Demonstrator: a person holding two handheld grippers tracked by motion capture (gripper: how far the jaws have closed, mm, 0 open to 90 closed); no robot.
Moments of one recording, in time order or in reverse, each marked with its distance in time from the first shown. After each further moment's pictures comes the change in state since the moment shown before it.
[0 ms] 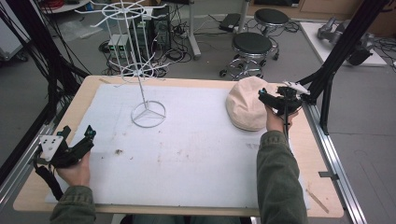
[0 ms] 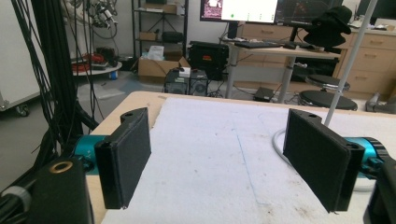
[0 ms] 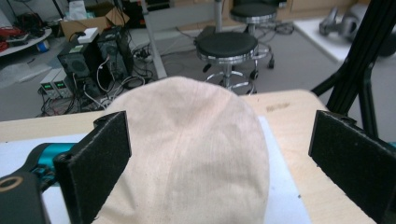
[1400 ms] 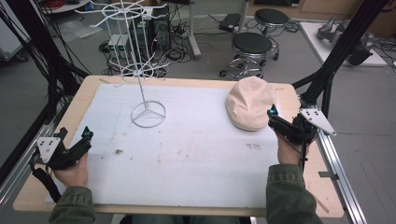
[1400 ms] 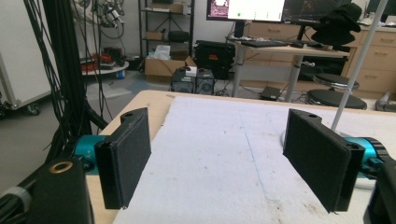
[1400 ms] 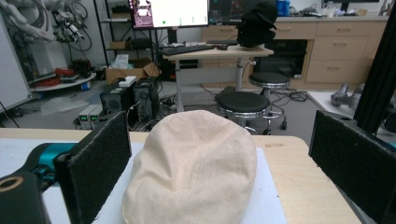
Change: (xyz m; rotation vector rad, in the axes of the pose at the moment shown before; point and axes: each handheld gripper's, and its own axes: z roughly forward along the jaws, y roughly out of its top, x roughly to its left) left arm 0.004 0.001 -0.005 0.003 0.026 0.003; right arm -0.007 -0.023 -0.127 -0.262 0.117 -0.106
